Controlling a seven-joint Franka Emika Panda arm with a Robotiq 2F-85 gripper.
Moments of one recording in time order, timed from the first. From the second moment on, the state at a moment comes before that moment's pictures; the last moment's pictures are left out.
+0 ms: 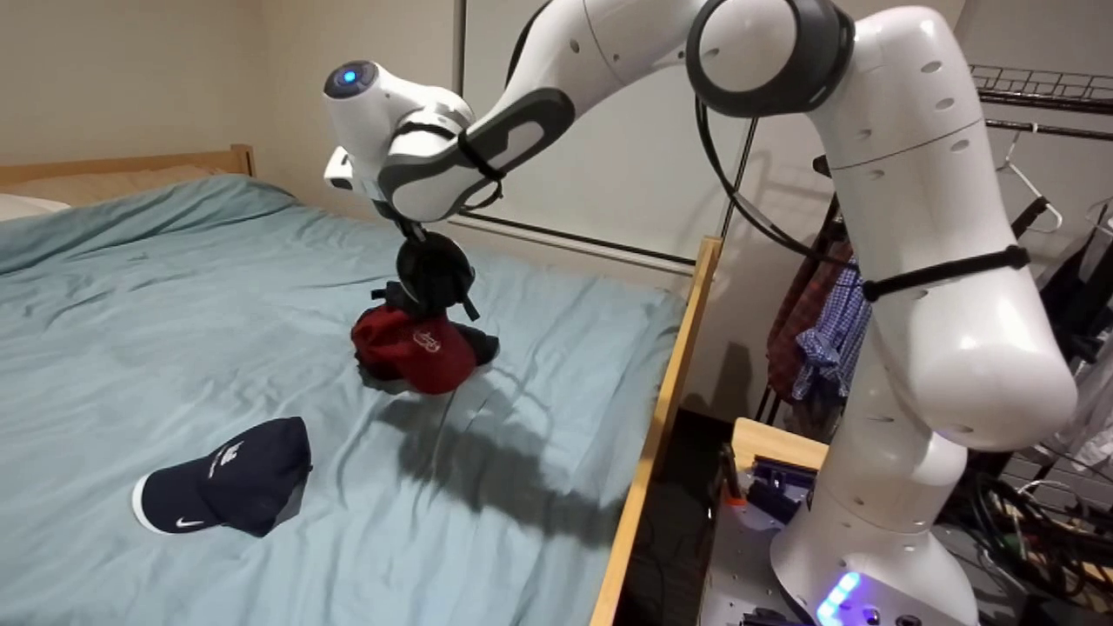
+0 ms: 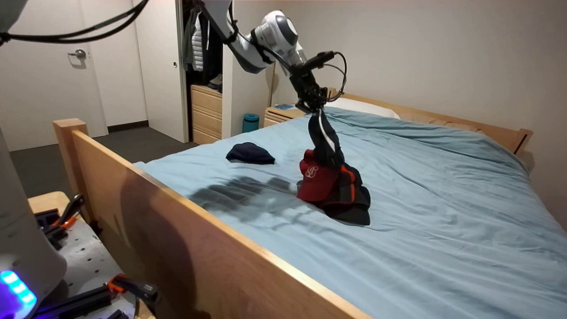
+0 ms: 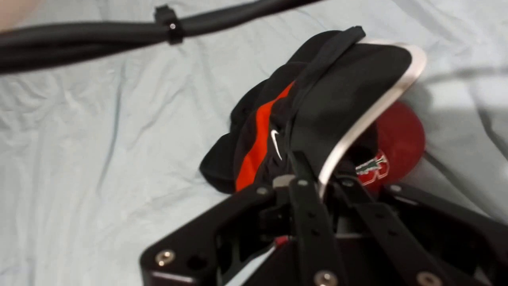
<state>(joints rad) 0.02 0.54 -0.05 -1.53 -0.78 2.21 -0.70</state>
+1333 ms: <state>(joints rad) -0.25 0.72 0.24 -1.40 -0.66 2.50 -1.57</state>
